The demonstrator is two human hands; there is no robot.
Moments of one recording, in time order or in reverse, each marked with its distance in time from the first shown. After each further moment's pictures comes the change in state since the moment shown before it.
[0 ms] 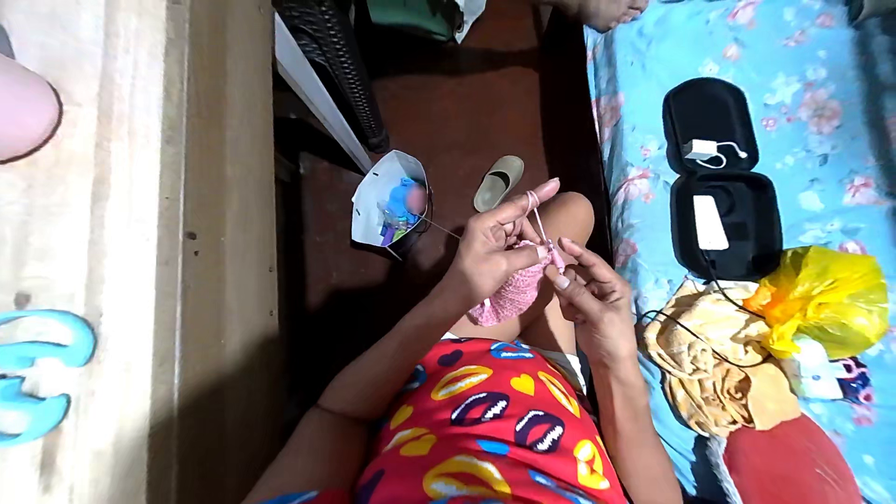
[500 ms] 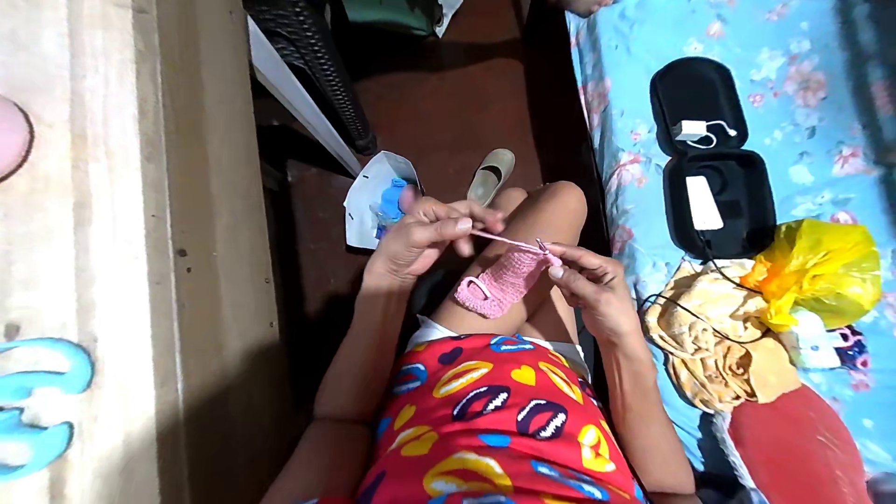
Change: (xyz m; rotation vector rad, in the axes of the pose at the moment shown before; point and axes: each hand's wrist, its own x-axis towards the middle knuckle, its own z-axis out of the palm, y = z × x) left_hand 0.011 -0.018 -0.093 -0.090 -0.334 -0.019; right_hand 0.008 0.003 -0.012 -0.113 -0.086 0.055
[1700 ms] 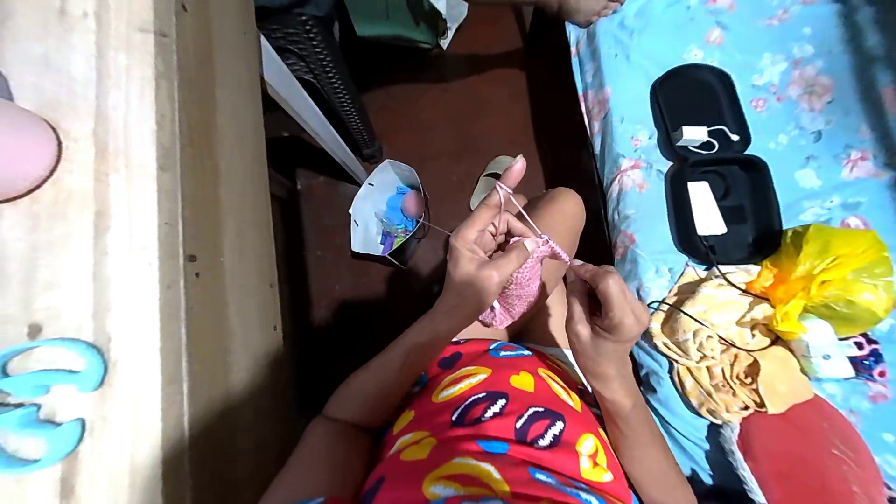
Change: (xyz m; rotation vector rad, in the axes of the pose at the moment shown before) left_hand 0.015 0.008 0.102 0.125 0.367 0.191; right_hand -0.016 0.001 0.021 -0.895 0.458 -0.744
